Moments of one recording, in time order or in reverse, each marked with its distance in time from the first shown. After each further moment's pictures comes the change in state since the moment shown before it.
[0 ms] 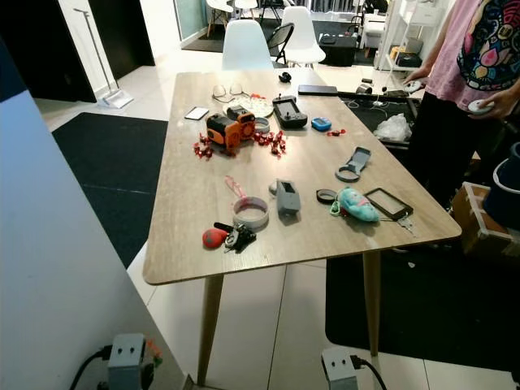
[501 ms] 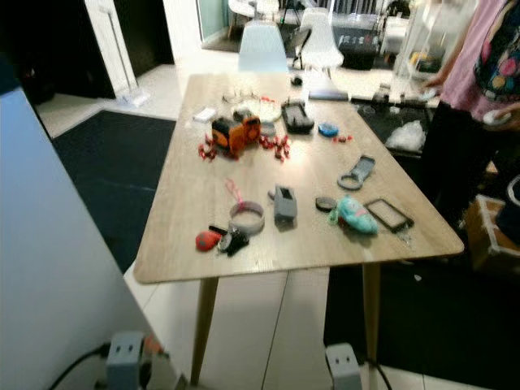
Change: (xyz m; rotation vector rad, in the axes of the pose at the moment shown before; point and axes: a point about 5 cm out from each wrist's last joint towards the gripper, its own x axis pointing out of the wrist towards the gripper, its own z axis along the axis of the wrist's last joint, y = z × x) left arm -0.001 0.004 -0.001 0.006 0.008 0.018; right arm 0.001 0.005 0.001 0.003 -0.004 0.012
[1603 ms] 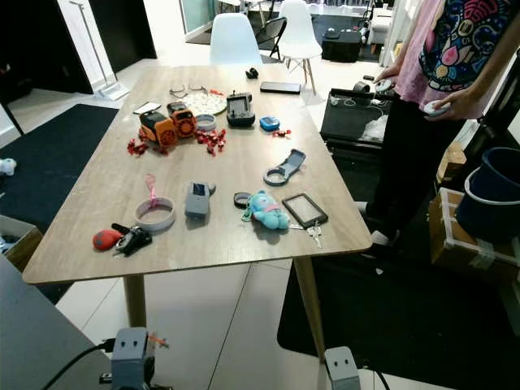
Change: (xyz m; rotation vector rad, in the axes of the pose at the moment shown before) left arm 0.005 -0.007 0.008 0.014 -0.013 -0.007; right arm -0.002 -0.010 -0.001 -0.009 0.005 -0.023
